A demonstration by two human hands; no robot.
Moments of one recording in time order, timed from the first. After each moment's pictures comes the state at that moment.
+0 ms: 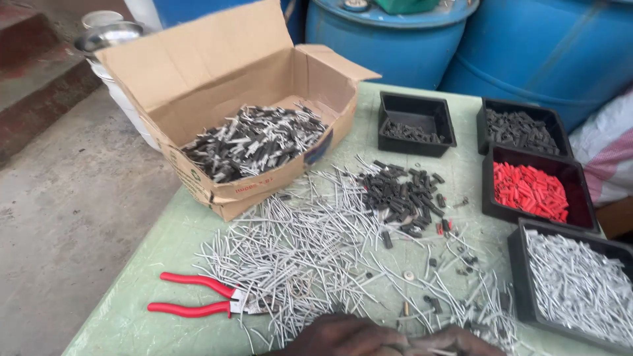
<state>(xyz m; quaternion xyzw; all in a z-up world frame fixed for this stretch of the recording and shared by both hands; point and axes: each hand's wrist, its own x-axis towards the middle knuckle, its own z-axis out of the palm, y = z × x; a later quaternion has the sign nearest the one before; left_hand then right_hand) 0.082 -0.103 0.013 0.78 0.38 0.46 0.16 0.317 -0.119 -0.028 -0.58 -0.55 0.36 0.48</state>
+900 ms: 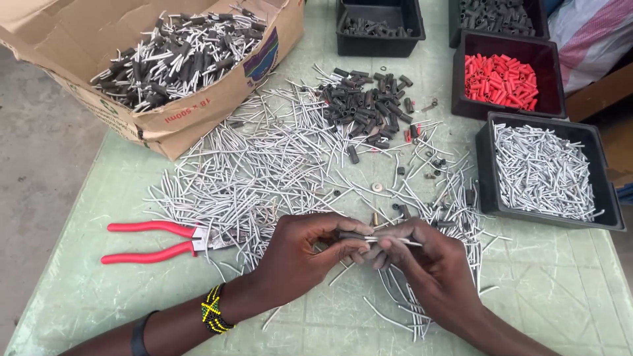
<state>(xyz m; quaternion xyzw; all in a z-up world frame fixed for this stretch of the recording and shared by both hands) 0.088 -0.081 0.011 0.68 0.28 0.46 0.49 0.295 -0.128 0.030 -0.51 -0.68 0.32 0.41</state>
